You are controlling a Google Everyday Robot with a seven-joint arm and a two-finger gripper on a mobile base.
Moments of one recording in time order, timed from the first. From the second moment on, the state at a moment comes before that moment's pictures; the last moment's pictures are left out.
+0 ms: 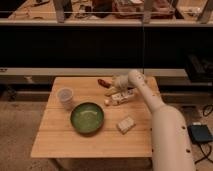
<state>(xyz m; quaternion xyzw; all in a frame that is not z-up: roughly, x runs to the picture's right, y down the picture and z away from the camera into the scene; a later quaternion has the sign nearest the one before) 0.039 -0.028 1.039 -0.17 -0.31 0.29 0.89</state>
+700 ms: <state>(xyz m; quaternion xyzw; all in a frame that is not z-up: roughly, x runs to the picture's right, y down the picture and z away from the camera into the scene) 0.032 -0.026 1.046 -0.20 -0.32 0.30 0.88</state>
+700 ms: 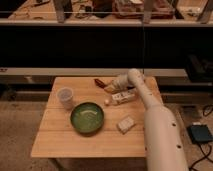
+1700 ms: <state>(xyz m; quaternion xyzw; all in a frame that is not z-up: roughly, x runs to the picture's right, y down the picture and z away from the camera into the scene) 0.097 -0.054 0.941 -0.17 -0.41 0.19 0.88</state>
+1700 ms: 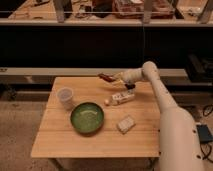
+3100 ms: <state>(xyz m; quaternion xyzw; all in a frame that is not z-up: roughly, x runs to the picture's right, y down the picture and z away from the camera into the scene) 0.207 0.088 0.803 -0.19 -0.49 -0.13 0.84</state>
